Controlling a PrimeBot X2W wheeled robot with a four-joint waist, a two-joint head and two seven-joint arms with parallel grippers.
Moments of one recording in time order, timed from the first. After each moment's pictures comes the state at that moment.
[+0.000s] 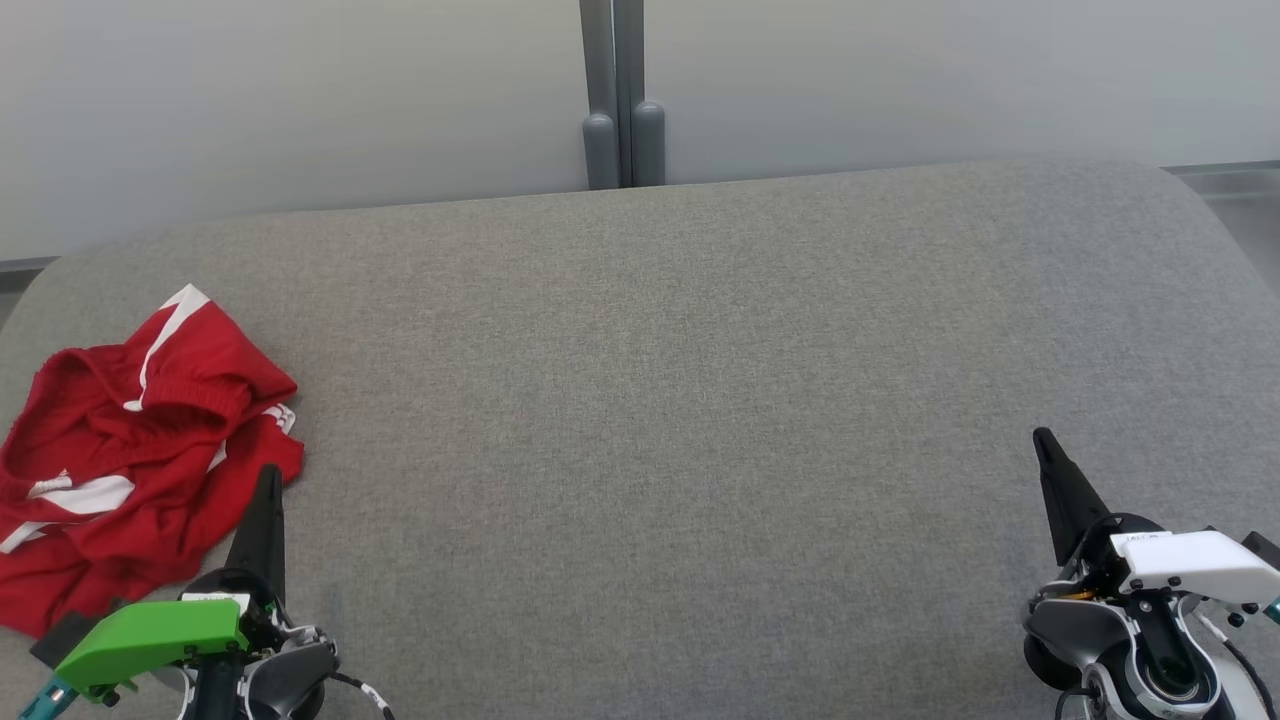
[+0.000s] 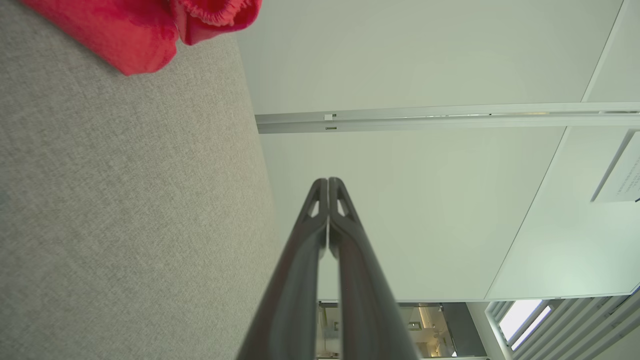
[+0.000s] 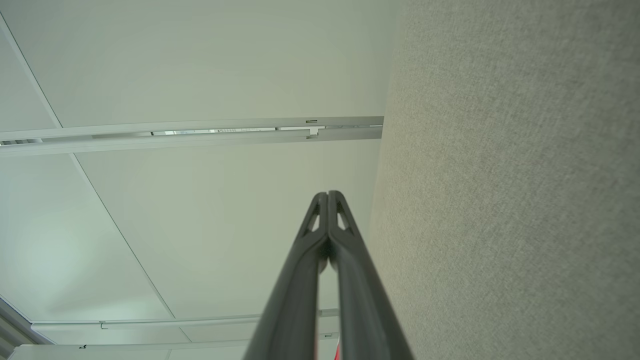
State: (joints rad) left arm -0.10 0.05 0.11 0.24 -1.61 -0.13 0.11; right arm -0.12 -0.05 -0.12 0.25 1.61 0.13 0.12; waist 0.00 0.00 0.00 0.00
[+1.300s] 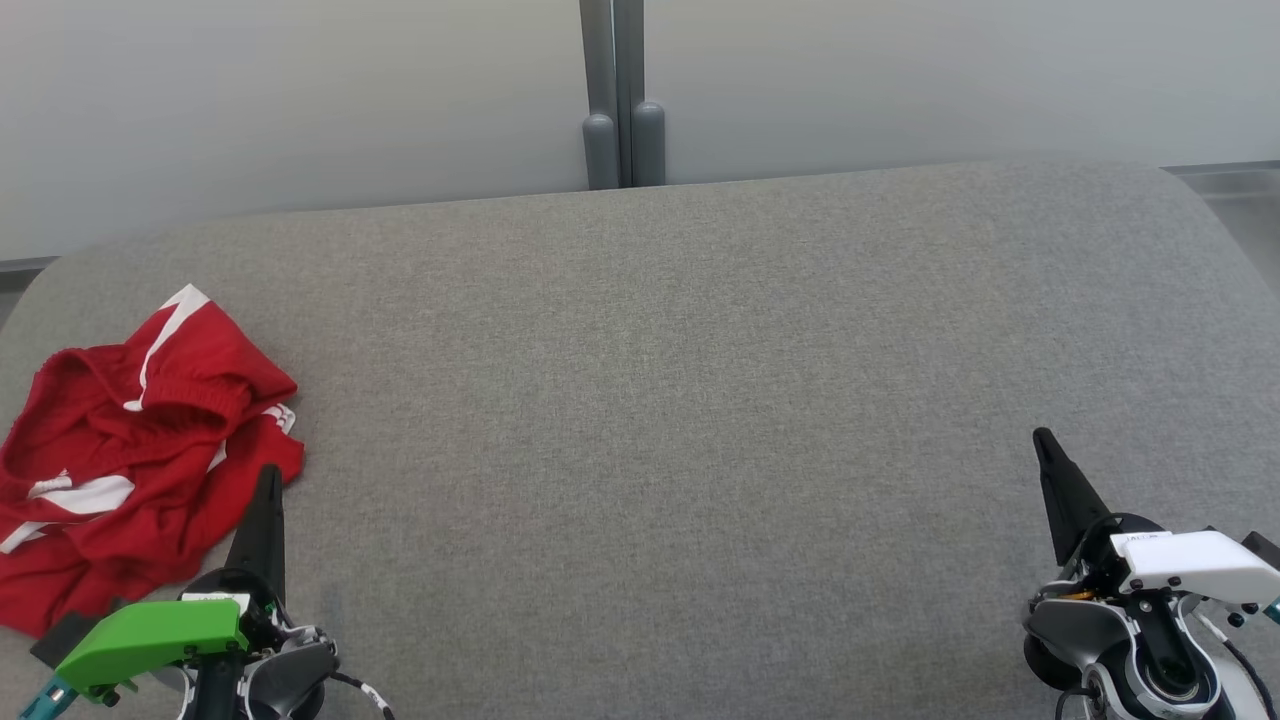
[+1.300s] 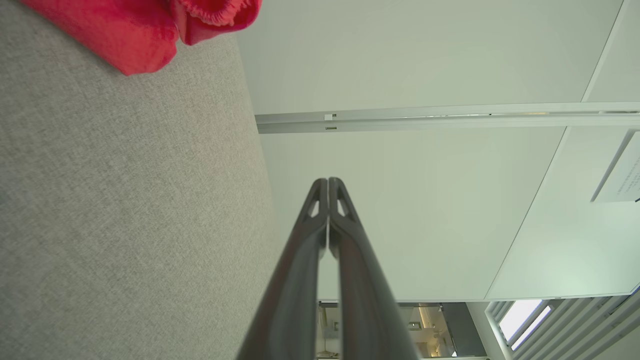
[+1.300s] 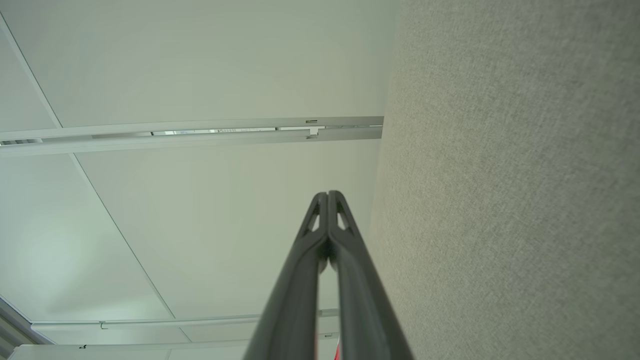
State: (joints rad) left arm -0.10 0.05 0.11 0.24 -1.61 -0.13 0.11; right arm -0.12 -0.05 -0.12 0.25 1.61 0.13 0.12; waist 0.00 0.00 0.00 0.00
